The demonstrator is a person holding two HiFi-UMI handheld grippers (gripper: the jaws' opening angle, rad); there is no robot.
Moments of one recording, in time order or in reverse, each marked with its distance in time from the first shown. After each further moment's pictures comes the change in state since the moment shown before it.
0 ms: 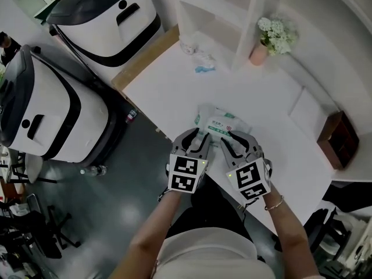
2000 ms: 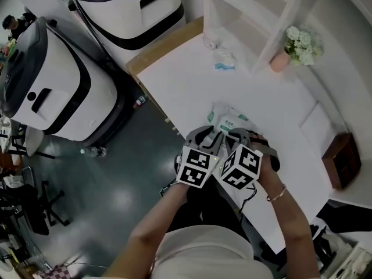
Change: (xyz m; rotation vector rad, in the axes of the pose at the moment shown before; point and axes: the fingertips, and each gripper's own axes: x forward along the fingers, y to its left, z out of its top) left arm 0.012 -0.003 -0.012 -0.041 0.034 -0.012; right arm 0.043 0.023 -0.024 -0.490 0.412 0.177
